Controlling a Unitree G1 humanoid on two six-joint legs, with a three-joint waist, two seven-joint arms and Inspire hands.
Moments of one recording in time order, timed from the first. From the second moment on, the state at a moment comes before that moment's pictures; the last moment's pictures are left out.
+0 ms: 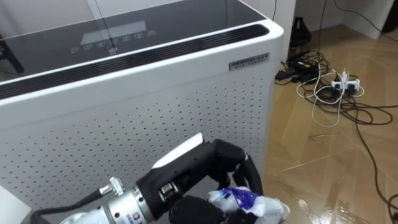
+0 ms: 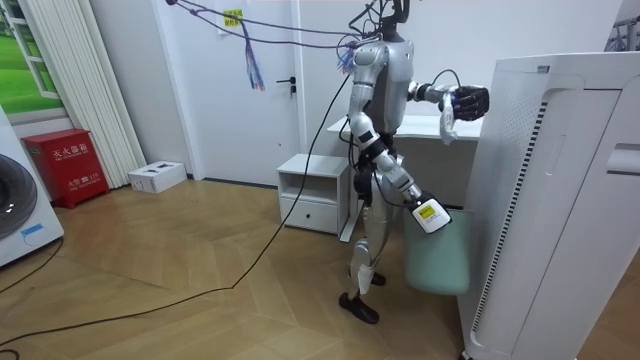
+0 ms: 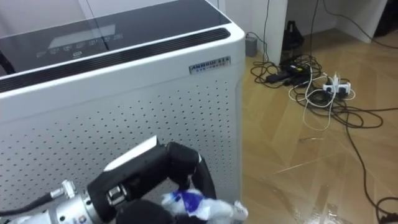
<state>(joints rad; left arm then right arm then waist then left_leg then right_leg) -0.02 0.57 -0.39 -0.33 -0.31 -0.09 -0.44 0.00 -0.38 0.34 0.72 0.05 -0.07 0.07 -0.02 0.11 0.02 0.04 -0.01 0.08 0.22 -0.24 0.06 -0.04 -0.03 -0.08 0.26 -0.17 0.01</state>
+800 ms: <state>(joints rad) 0.04 0.36 -0.36 0.17 0.17 -0.15 -0.20 0.00 -0.34 0.37 0.55 0.08 -0.07 0.05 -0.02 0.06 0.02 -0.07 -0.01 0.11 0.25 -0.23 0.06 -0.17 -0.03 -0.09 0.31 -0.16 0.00</state>
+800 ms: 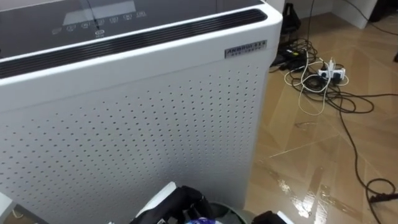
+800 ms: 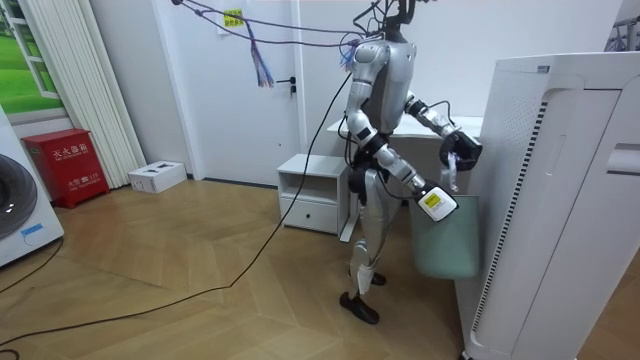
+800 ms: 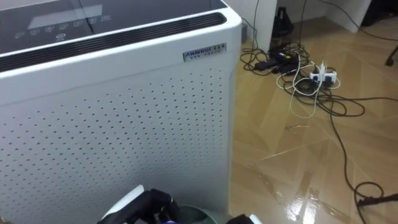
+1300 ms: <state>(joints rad) -0.01 0.27 -0.36 0.47 0.27 -0.20 0.01 -0.03 -0.26 0.37 0.69 0.08 -0.12 0.03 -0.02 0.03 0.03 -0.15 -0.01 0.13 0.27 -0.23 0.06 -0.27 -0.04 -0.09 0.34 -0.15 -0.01</state>
